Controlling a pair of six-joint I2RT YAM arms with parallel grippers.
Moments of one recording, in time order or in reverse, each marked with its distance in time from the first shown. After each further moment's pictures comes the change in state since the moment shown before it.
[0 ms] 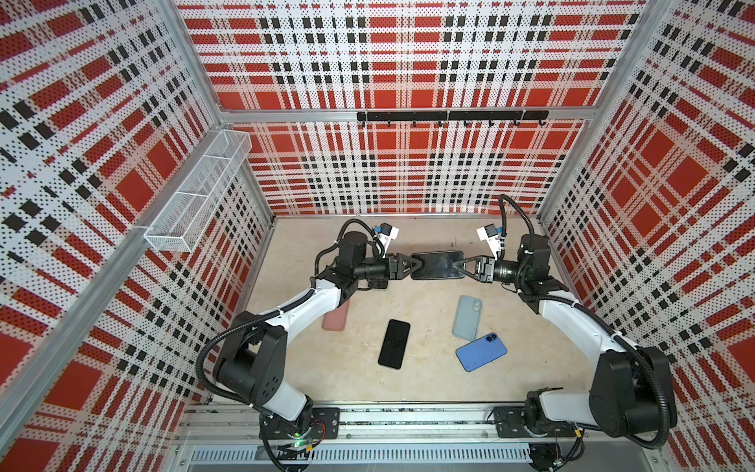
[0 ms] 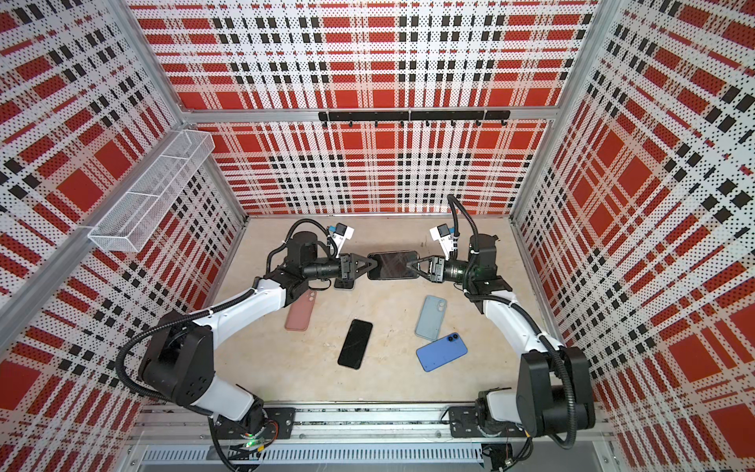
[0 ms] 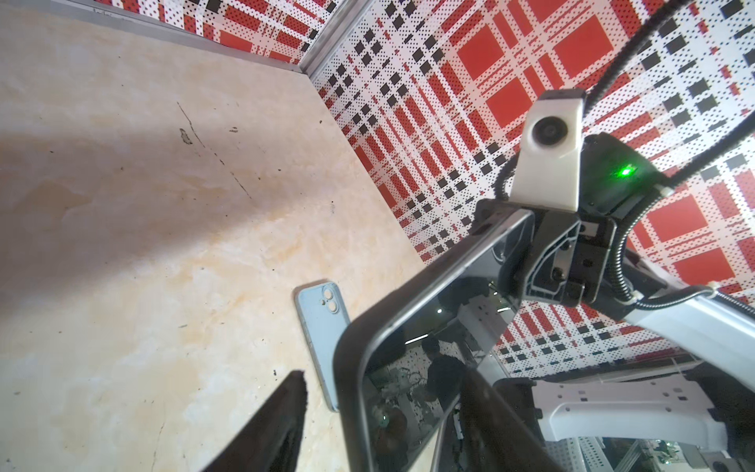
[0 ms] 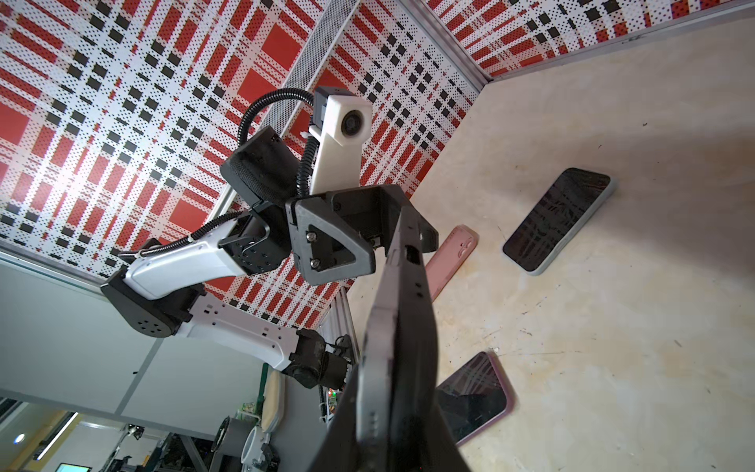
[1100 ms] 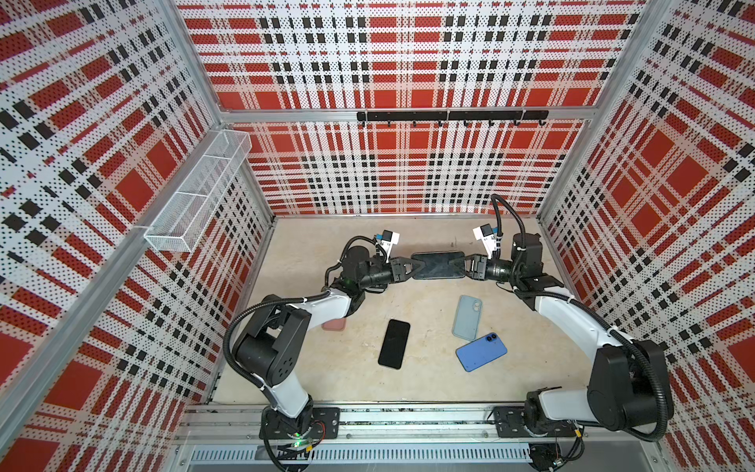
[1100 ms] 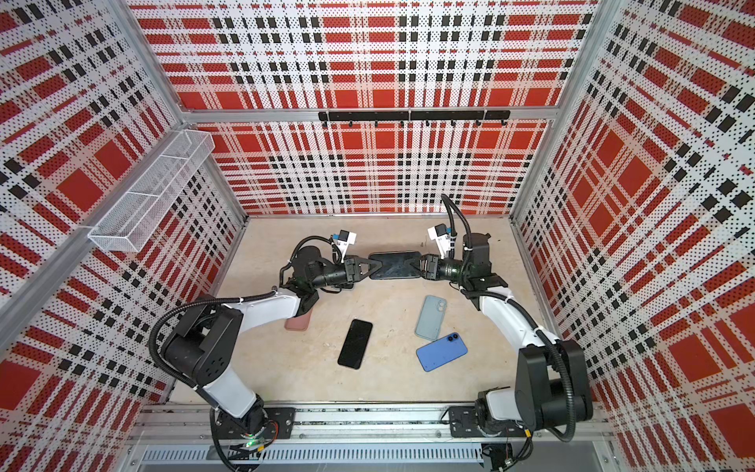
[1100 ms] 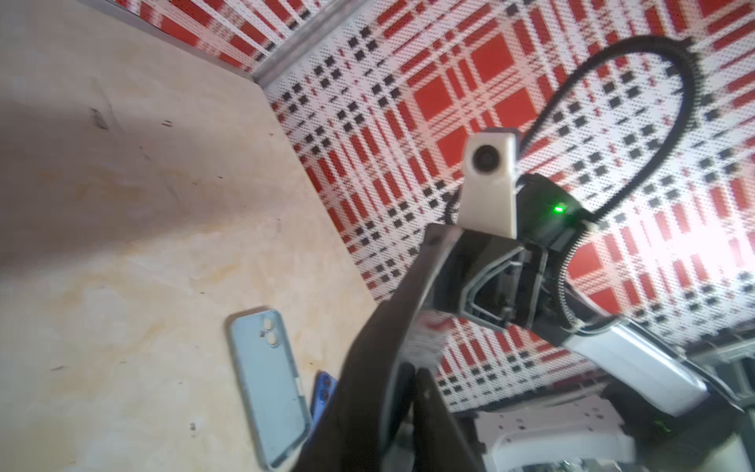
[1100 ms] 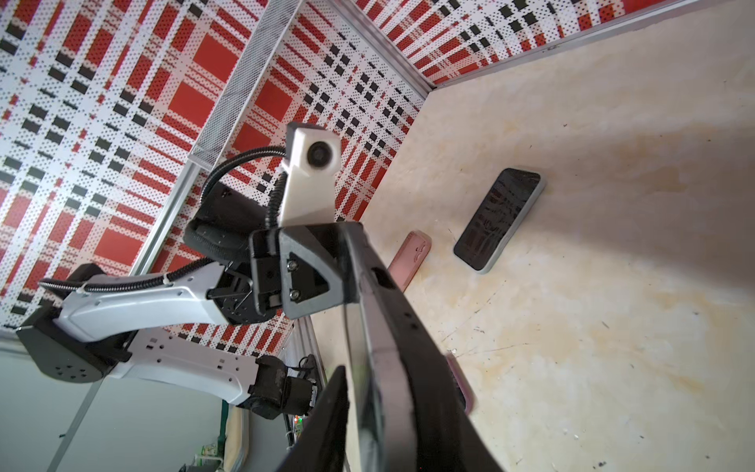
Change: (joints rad) left arm -0.023 0.136 -0.146 0.629 0.056 -0.381; right arm 0.029 0.044 0.041 -0.101 0.182 -0.064
